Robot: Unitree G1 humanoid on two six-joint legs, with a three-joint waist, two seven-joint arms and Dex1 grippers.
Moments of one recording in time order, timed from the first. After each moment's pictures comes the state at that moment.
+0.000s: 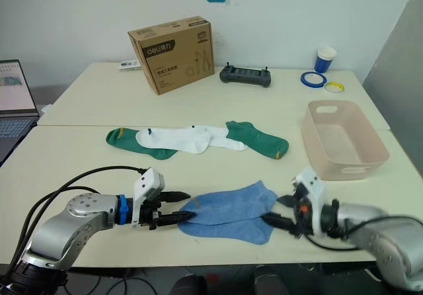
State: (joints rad) left arm -0.13 0.78 -0.02 -0.26 -0.47 0.60 -1.02; right arm -0.24 -0.71 -0.16 -0.56 0.73 1.20 0.75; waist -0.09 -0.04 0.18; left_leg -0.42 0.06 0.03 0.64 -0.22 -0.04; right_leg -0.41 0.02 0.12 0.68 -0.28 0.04
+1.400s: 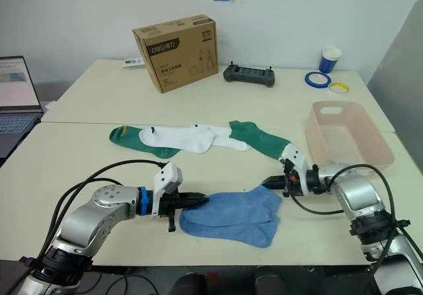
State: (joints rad) left arm -0.25 0.68 -0.15 -0.22 -0.42 0.59 -1.04; right arm -0.49 -0.67 0.17 -0.02 0.41 0.76 1.11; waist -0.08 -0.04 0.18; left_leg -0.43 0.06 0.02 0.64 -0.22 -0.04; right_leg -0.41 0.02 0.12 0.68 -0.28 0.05
